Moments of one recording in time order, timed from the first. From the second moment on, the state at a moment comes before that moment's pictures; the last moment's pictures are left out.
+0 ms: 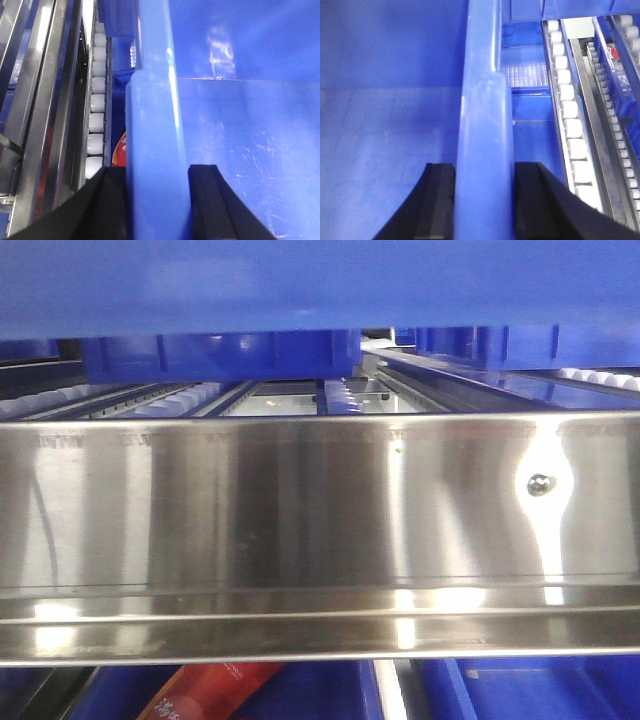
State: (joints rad) left arm -0.14 1.14 -1.59 0.04 1.29 -0.25; right arm 0.26 1.10 -1.55 0.00 1.26 0.19
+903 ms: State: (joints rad) left arm -0.14 1.14 -1.59 0.04 1.29 -0.25; right arm 0.26 1.10 -1.55 0.00 1.22 0.19
